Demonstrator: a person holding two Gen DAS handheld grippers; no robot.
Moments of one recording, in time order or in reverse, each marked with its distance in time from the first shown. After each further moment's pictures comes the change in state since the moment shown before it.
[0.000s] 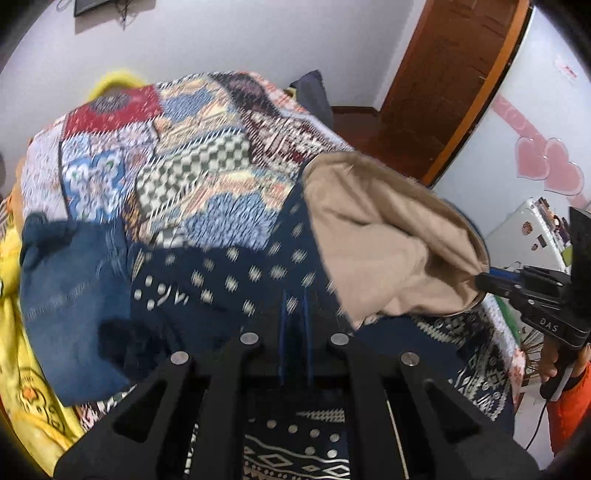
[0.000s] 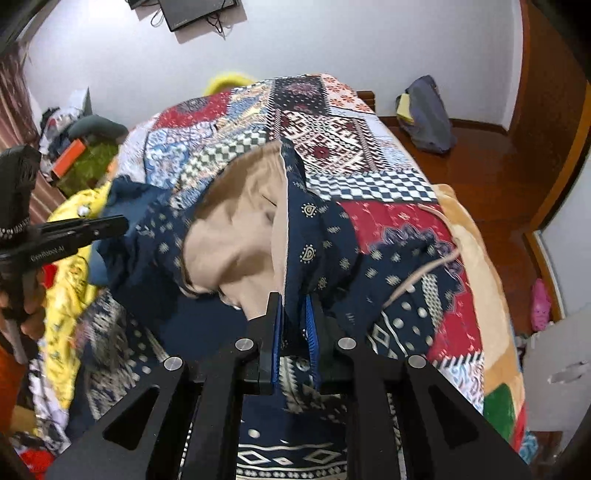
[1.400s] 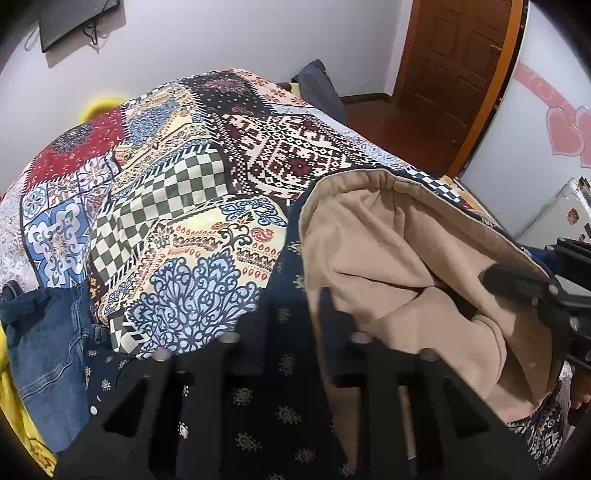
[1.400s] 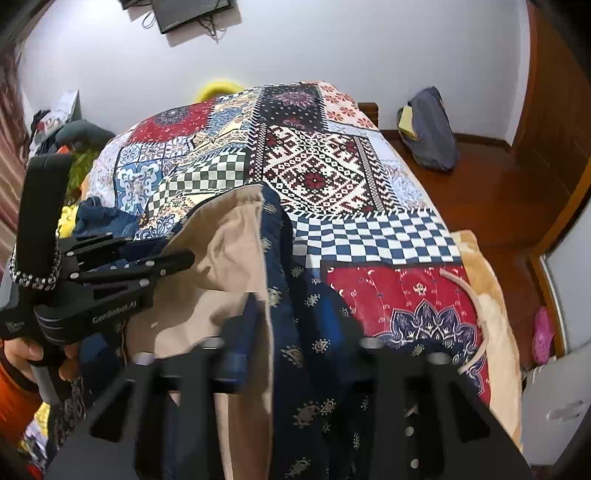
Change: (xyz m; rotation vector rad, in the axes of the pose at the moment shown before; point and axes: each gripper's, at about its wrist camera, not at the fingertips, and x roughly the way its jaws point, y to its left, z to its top) left arm 0.119 -0.027 0.068 0.119 0.001 0.111; right arm 0.059 -0.001 0.065 -0.035 -0.050 0.008
